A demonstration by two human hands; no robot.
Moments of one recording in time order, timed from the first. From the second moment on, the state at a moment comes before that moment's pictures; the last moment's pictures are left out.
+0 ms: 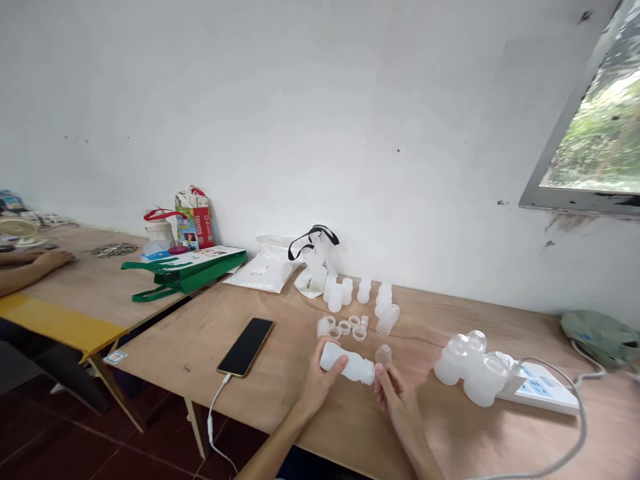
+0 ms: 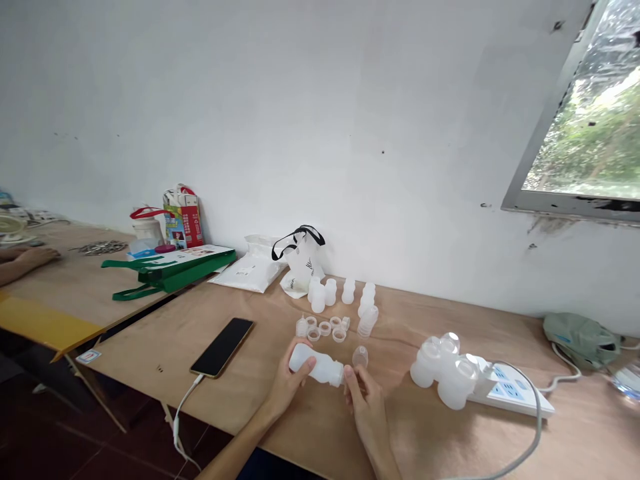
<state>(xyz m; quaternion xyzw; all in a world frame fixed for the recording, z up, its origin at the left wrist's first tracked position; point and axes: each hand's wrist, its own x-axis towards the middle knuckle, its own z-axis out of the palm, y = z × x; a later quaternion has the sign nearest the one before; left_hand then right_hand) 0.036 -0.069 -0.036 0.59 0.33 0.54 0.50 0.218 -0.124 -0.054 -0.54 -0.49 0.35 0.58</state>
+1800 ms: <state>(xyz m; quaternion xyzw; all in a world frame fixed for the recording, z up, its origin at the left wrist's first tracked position) 0.037 -0.066 -0.039 0.58 0.32 0.54 0.52 0.217 -0.130 -0.057 -0.61 -0.58 0.20 0.51</state>
